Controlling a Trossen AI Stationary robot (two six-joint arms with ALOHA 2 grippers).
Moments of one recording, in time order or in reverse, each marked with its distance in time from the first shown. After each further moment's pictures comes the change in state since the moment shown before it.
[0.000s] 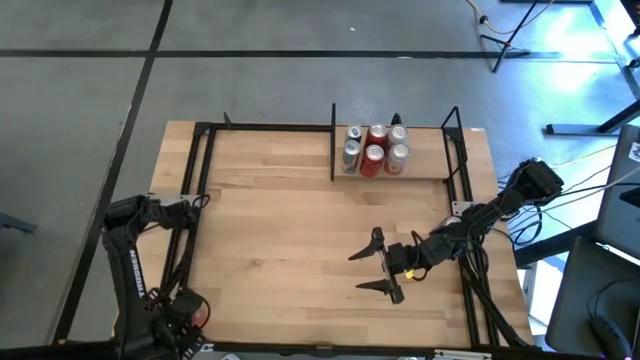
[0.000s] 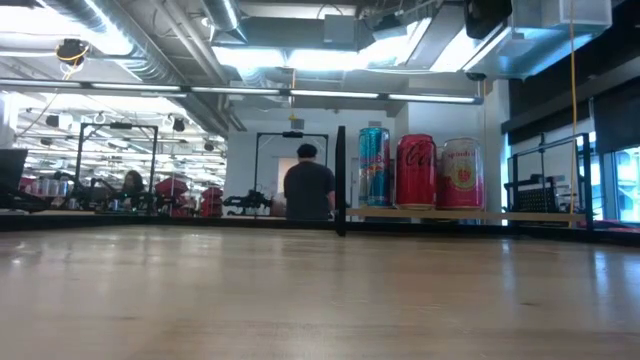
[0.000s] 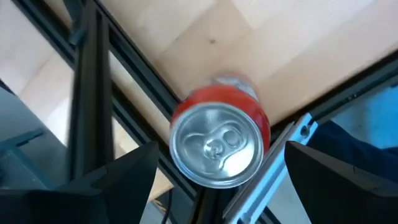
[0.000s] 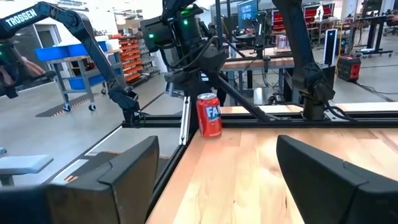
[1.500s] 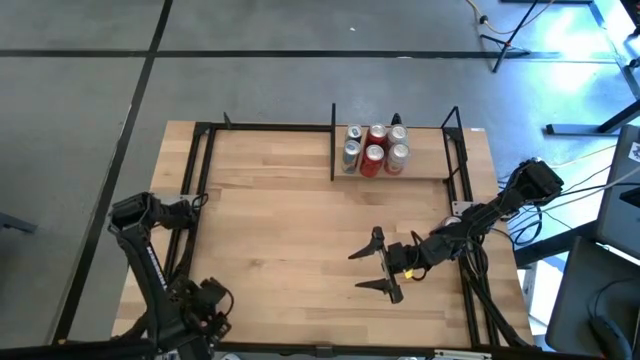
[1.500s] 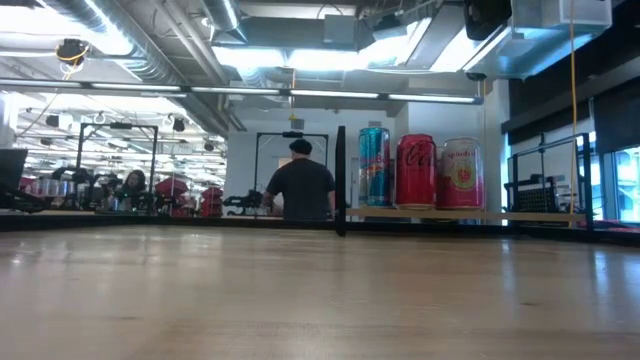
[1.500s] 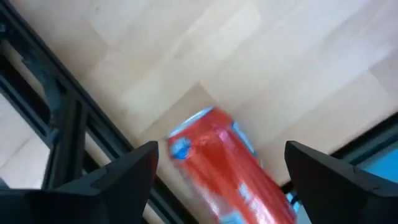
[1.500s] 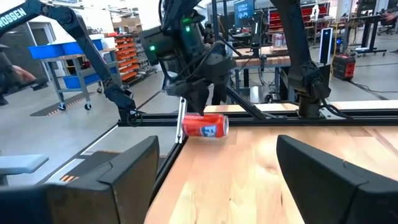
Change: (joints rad) left arm 0.126 -0.003 -0.100 0.039 -0.181 0.154; right arm 0.000 0.000 0.000 -0.009 0.016 -0.001
